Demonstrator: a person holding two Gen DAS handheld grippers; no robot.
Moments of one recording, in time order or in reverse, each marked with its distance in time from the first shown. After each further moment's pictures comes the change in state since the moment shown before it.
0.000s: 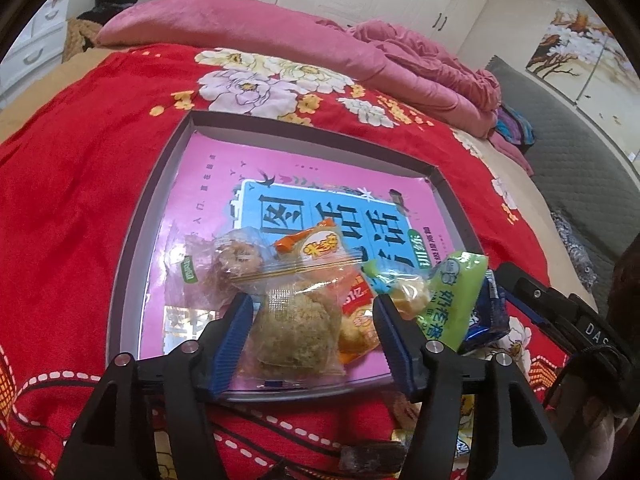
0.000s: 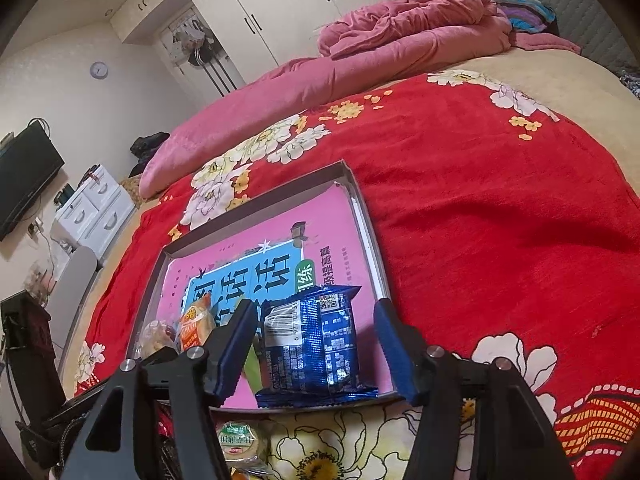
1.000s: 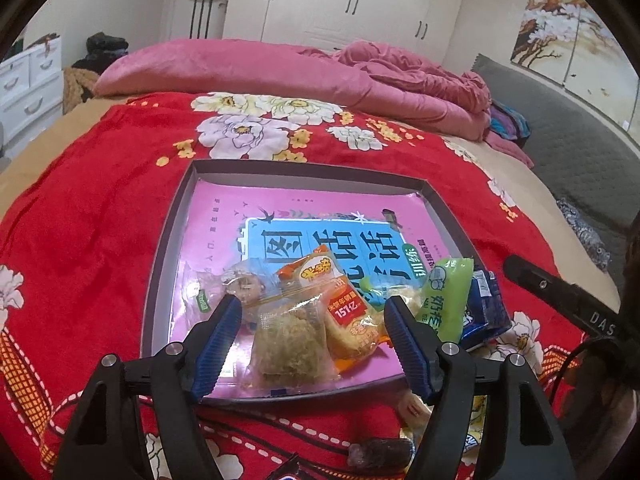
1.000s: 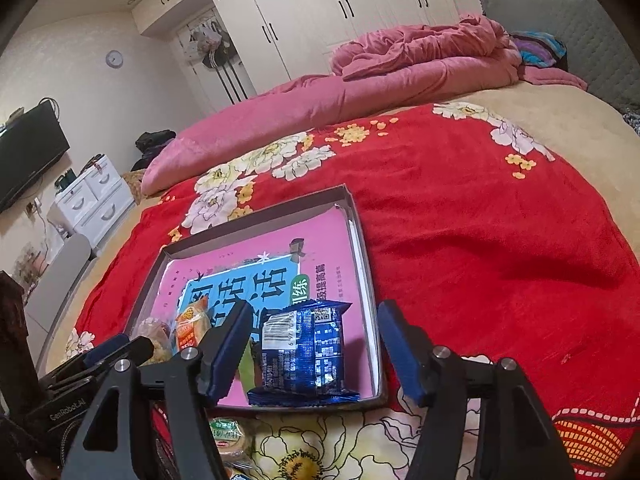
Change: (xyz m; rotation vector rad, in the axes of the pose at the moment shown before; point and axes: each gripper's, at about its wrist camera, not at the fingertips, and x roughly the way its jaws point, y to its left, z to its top) left arm -0.026 -0.014 -0.002 0.112 -0.102 0.061; right arm -0.020 0.006 0.002 -0.101 -0.064 -0.025
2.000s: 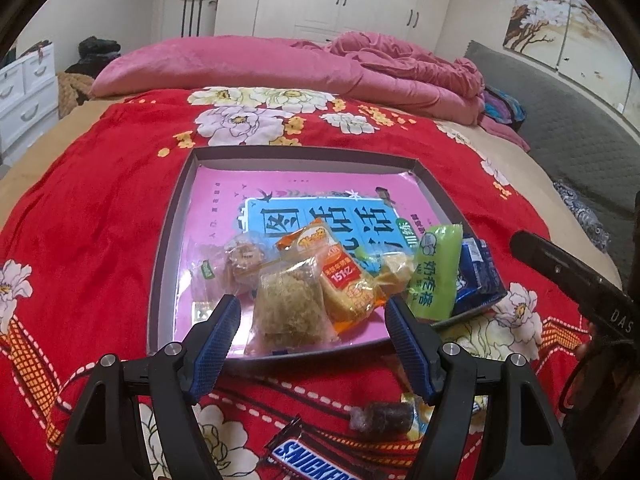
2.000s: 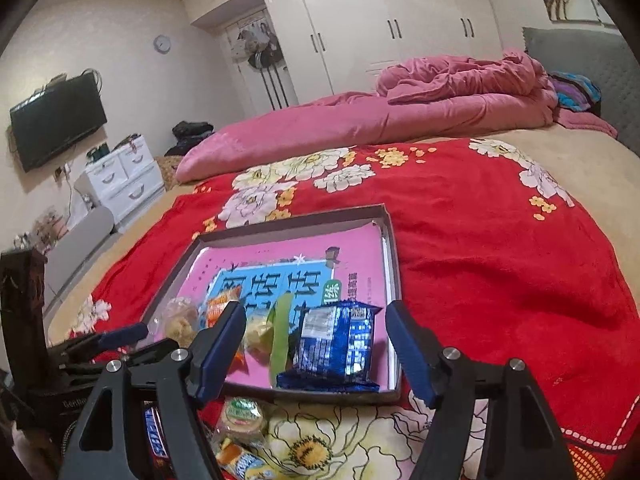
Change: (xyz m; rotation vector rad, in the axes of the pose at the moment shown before) left arm -0.013 -0.004 -0.017 0.038 0.032 0.005; right arm -0.023 0.021 -0.008 -0.165 -0.037 0.069
